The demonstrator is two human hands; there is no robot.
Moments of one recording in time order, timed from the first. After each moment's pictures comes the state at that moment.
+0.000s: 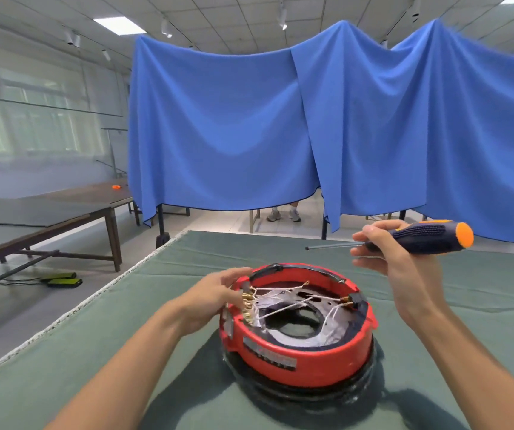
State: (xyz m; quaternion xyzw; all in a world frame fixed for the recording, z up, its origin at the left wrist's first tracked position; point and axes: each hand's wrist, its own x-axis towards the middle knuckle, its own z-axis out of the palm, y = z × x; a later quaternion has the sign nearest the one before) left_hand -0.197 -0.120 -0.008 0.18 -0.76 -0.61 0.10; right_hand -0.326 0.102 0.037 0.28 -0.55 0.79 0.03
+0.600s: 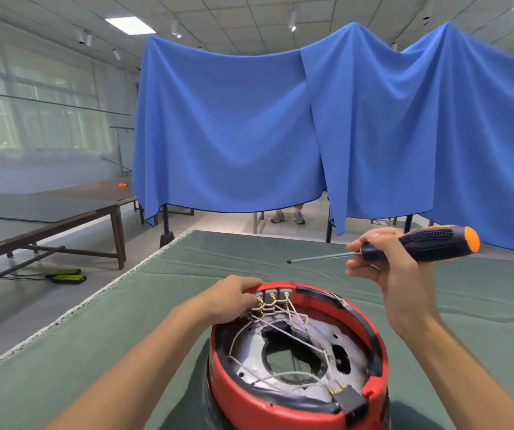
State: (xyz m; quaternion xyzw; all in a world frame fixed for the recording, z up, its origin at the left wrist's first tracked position) left_hand -0.214 -0.123 -0.009 0.22 -0.93 -0.28 0.04; right_hand -0.318 0.087 0.030 0.30 -0.50 0.82 0.00
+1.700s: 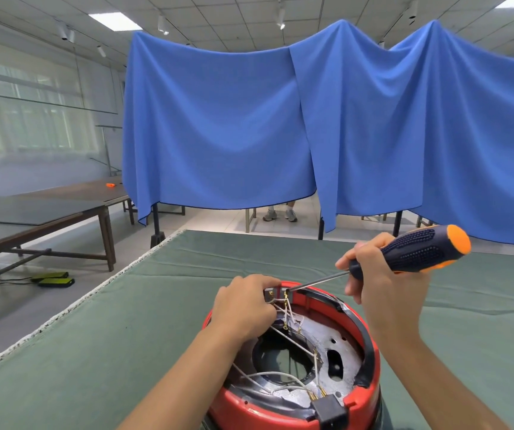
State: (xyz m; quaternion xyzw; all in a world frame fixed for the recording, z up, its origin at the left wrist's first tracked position) left_hand -0.230 -0.078 -0.016 0.24 -0.93 -0.21 0.18; right_hand -0.297 0.076 0.019 0.29 -0.51 0.79 0.15
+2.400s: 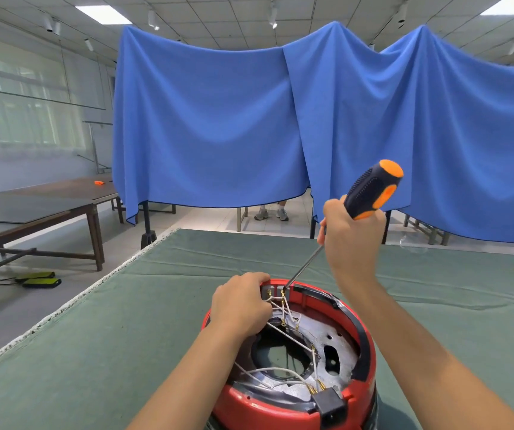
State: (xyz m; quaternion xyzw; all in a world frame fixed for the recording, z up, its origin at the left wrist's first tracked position) left_hand -0.229 -0.077 -0.018 0.25 -0.93 -0.19 0.20; right_hand -0.306 0.034 0.062 0.27 -0.57 0.75 0.21
